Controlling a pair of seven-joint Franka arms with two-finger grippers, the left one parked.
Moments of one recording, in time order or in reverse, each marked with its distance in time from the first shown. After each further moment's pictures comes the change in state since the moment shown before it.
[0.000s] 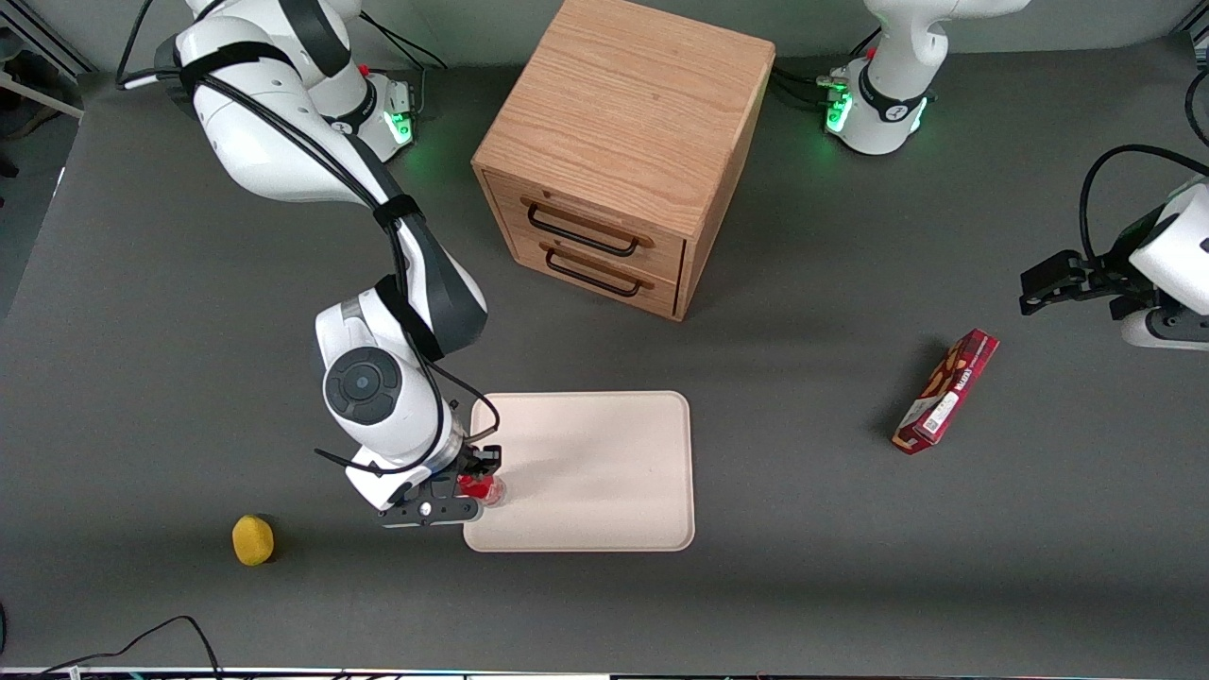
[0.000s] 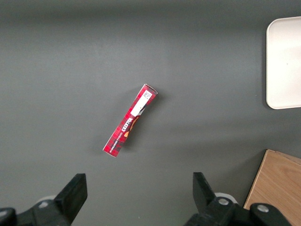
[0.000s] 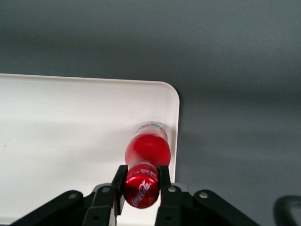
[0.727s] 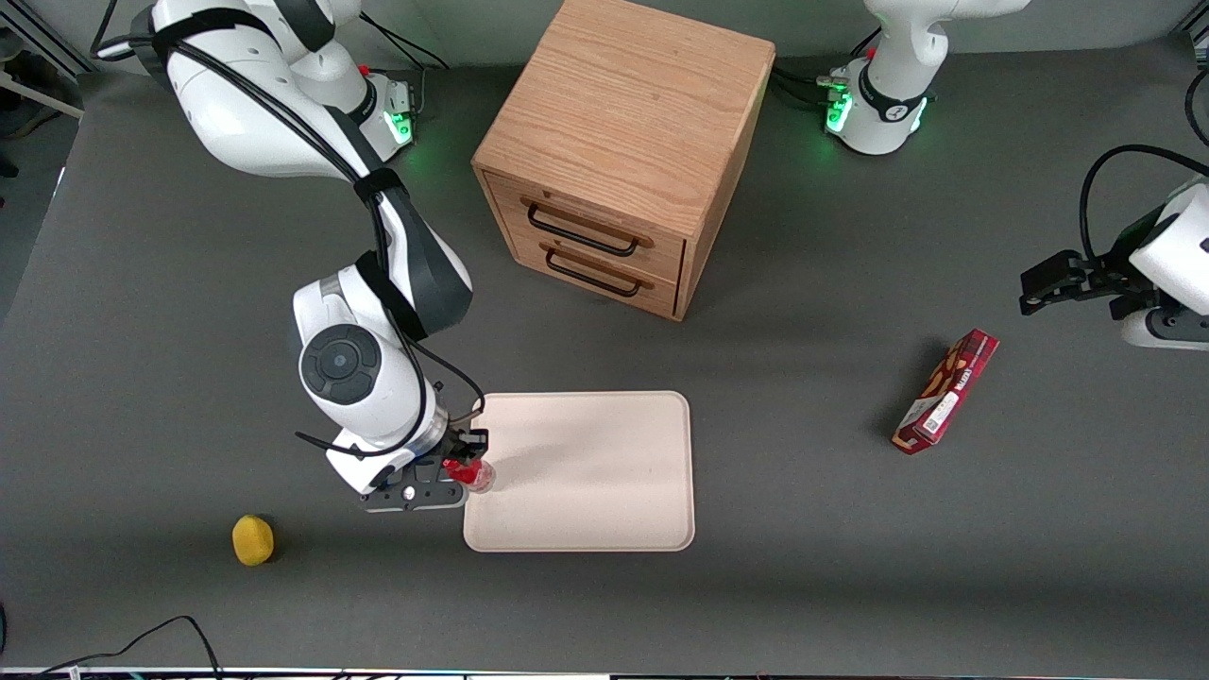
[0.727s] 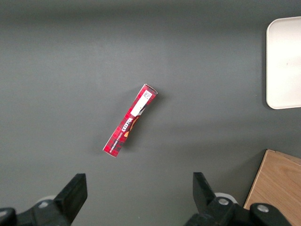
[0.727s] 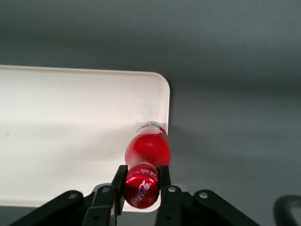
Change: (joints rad) arm -0.013 -0.080 0.002 -0.065 0.000 -0.028 0.000
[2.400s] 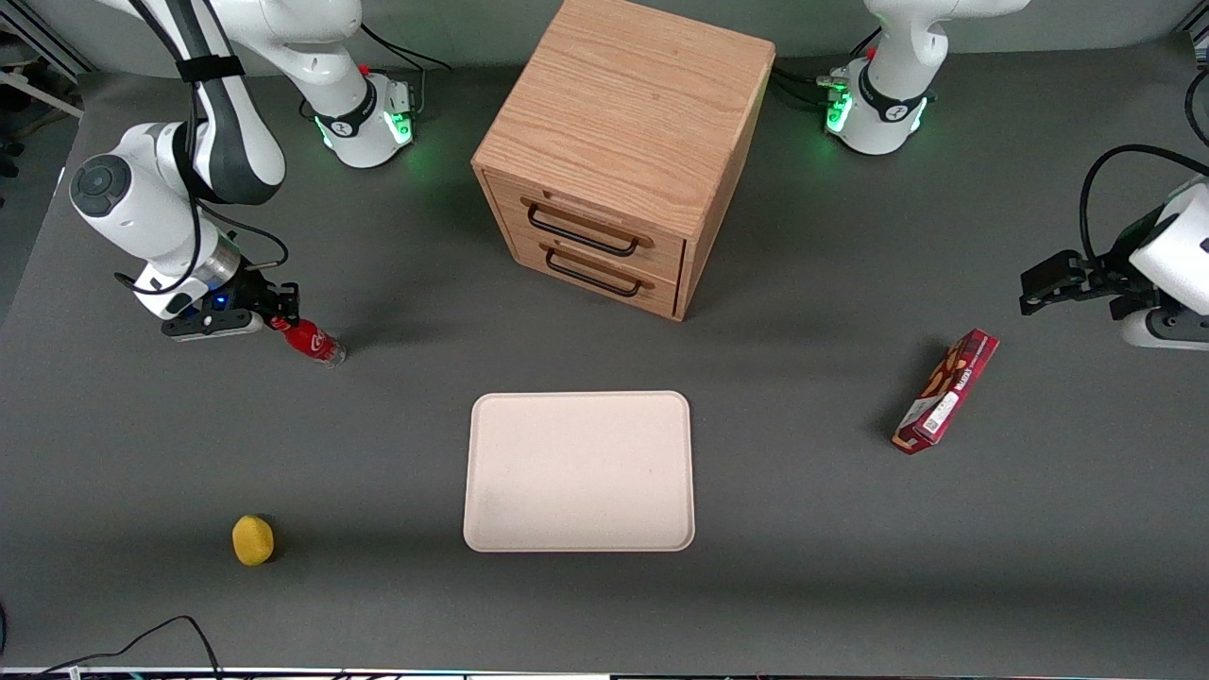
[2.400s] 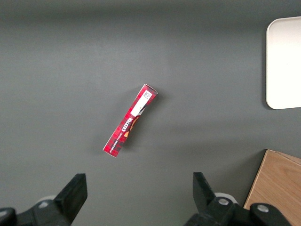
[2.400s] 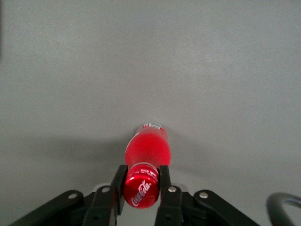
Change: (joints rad) arm -0.412 -0.848 -0.054 -1.356 0.149 0.498 -0.564
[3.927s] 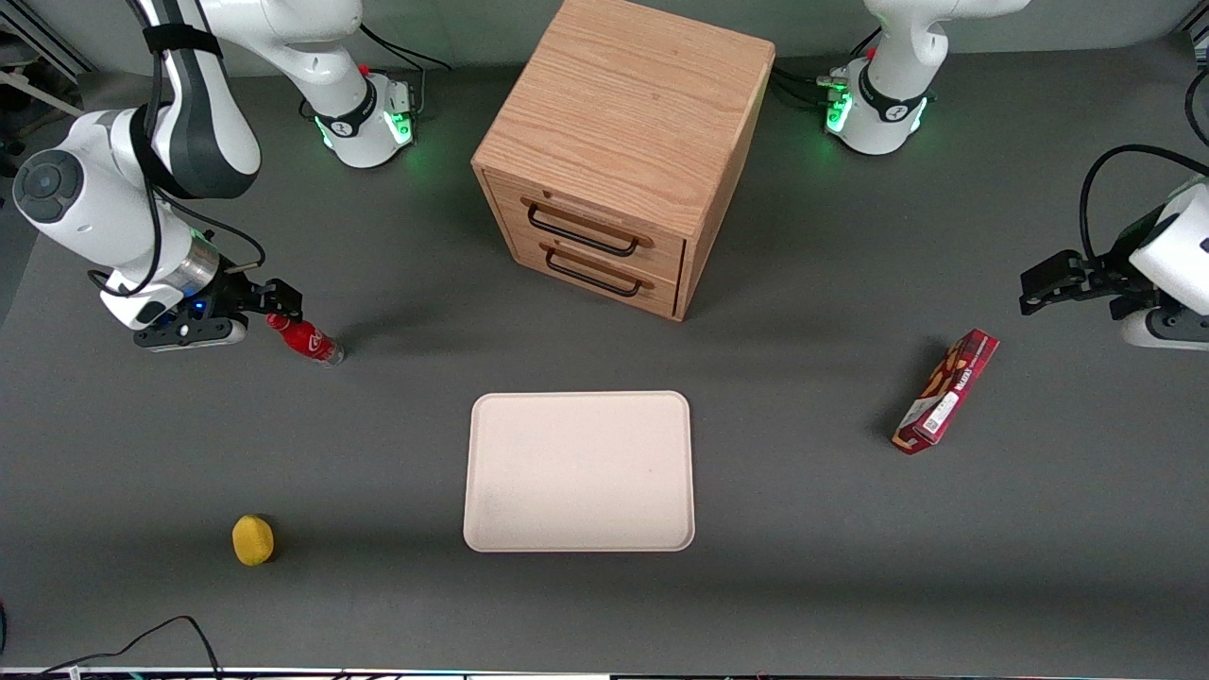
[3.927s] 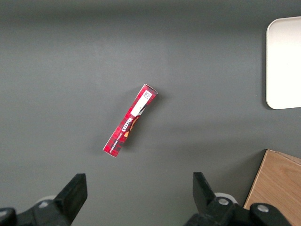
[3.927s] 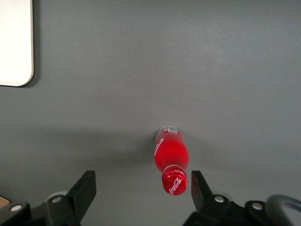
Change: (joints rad) arm 0.053 0.004 -0.007 0.207 0.006 -0.258 0.073
